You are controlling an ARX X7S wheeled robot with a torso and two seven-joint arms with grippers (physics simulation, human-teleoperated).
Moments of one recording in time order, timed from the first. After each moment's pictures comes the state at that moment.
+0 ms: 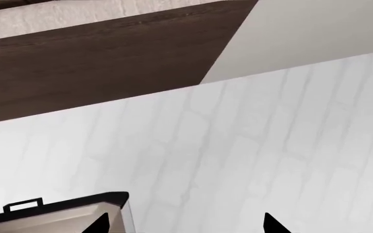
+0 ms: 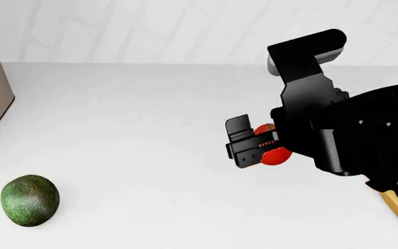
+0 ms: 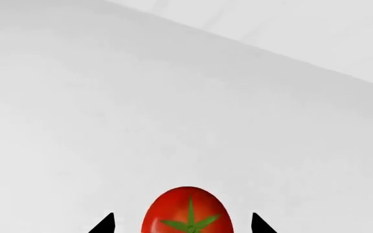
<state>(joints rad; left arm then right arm) -1.27 -0.59 -0.08 0.55 -1.04 -1.42 -0.41 1.43 0.53 -0.91 0.41 1.20 1.11 0.20</state>
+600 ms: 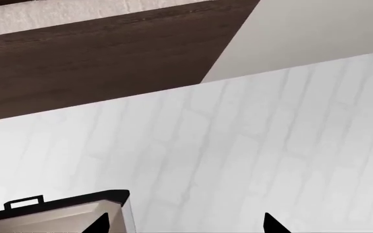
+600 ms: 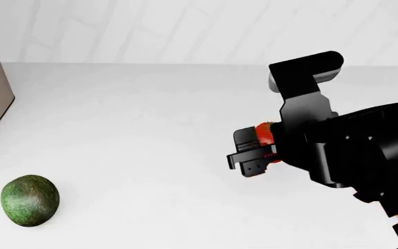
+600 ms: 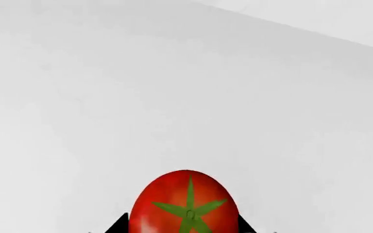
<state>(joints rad) -1.26 -0.61 -0.08 0.54 -1.07 -1.39 -0.44 1.37 0.50 -0.92 0.49 1.16 1.05 0.17</state>
